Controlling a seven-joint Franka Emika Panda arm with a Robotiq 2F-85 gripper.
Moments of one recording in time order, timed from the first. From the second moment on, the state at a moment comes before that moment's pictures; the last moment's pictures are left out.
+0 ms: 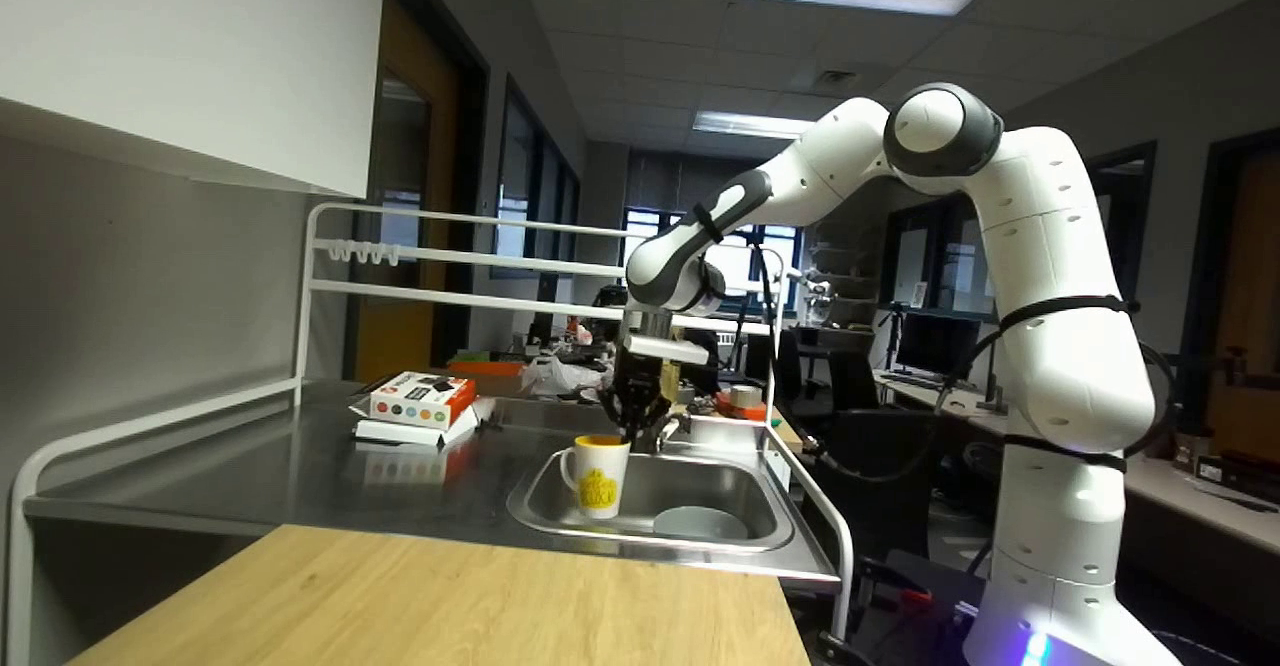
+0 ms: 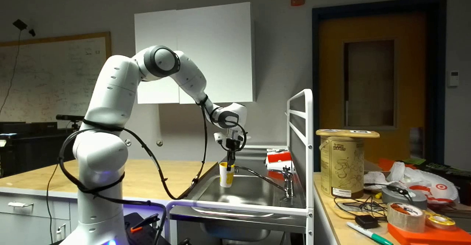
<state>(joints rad) 0.00 0.27 -0.02 -2.06 0.24 2.25 0.46</state>
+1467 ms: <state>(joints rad) 0.04 0.48 -0.04 -2.04 0.24 2.37 0.58</state>
